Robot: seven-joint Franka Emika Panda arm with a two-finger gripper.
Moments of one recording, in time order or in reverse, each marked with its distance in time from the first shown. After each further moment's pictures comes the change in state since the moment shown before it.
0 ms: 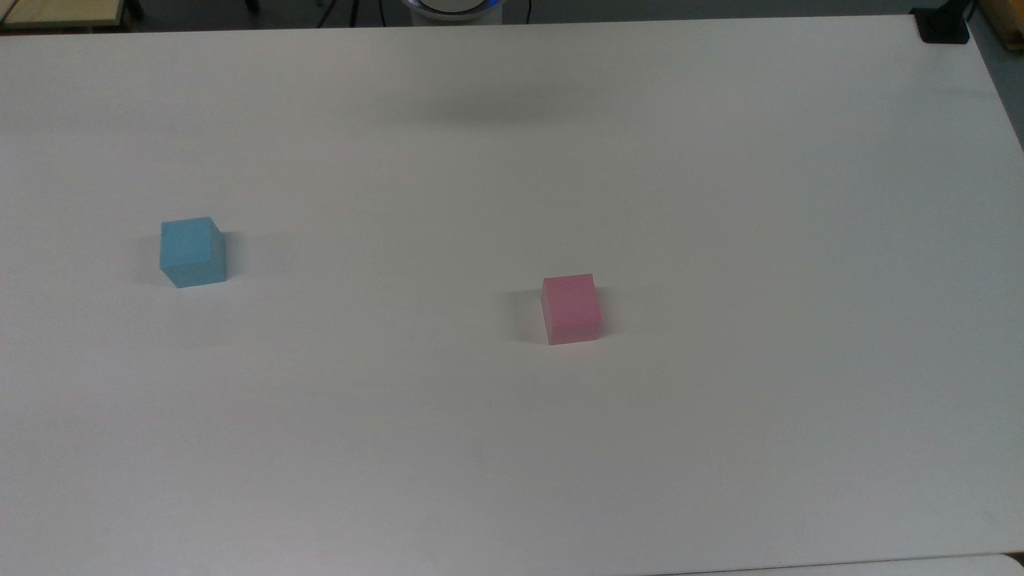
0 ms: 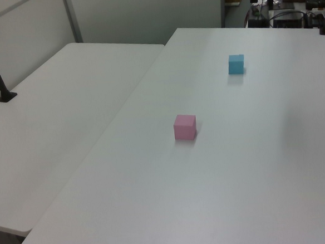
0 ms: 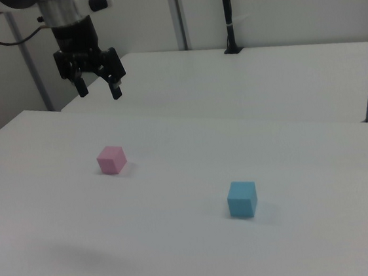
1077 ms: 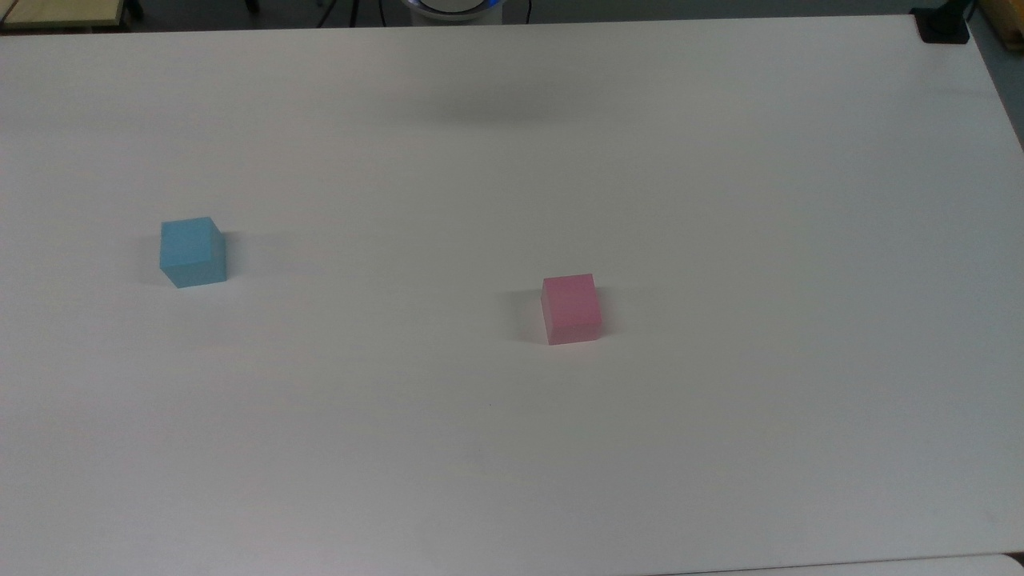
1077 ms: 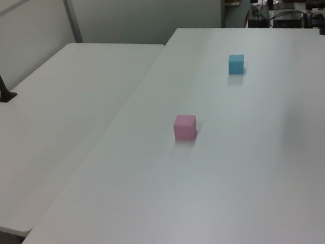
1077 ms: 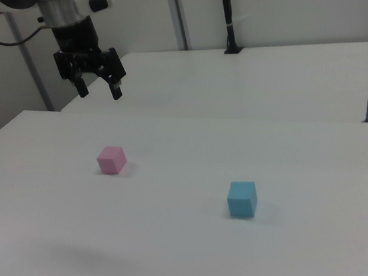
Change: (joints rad) arm 0.001 0.000 -0.001 -0.001 0.000 0.000 0.000
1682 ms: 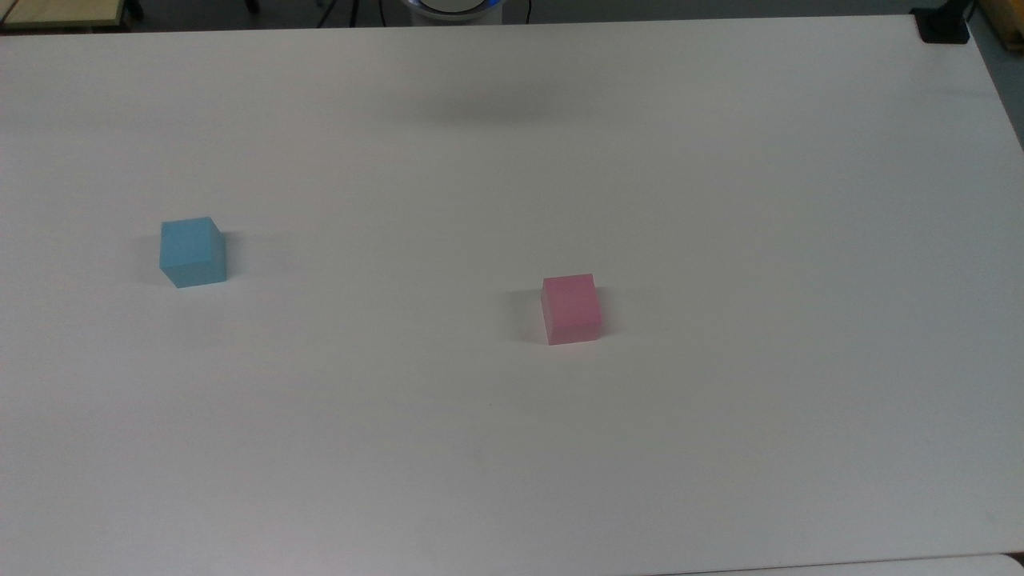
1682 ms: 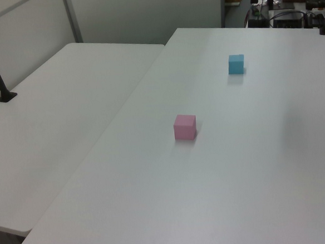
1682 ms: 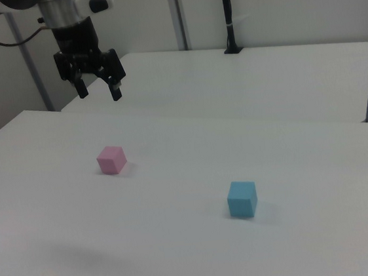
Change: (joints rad) arm 0.000 0.000 0.000 -0.003 0.000 -0.005 0.000
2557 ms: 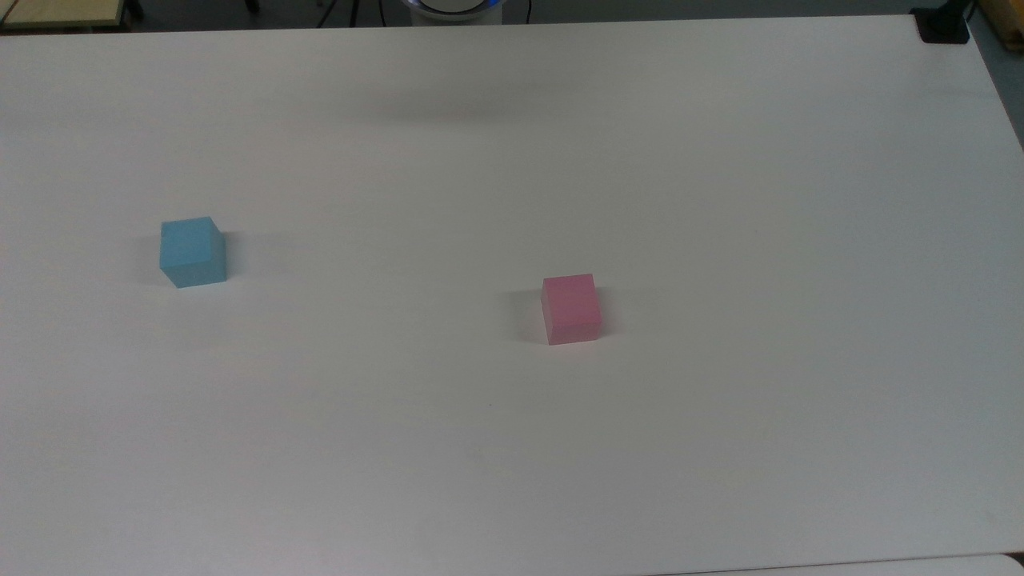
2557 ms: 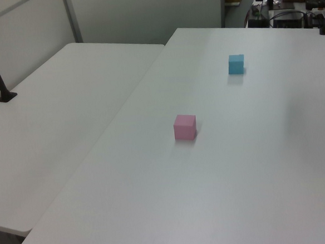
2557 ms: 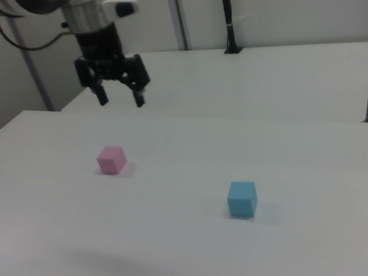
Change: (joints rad) arm -0.012 0.021 -0.092 -0.002 0.000 0.012 -0.152
